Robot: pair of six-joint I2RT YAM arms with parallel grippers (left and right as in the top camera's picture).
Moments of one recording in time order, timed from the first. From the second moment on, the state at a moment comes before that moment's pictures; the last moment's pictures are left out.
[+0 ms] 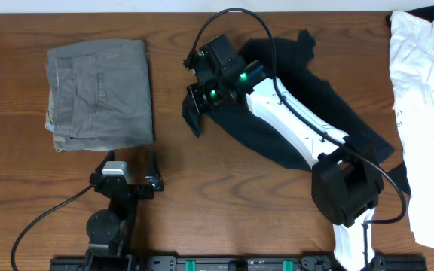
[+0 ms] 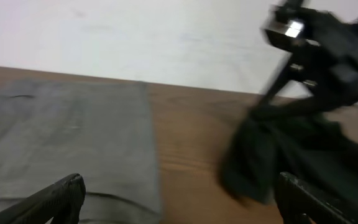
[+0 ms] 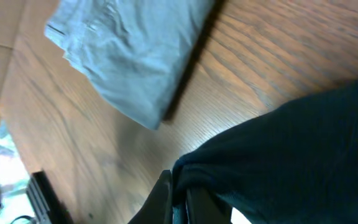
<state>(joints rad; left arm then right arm) -0.10 0.01 0.02 -0.08 0.03 -0.17 0.63 2.09 1.78 -0.66 -0.51 0.33</state>
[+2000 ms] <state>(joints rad) -0.26 1.35 0.22 0.79 0.23 -0.17 0.63 2.09 1.78 -0.55 -0.59 0.40</state>
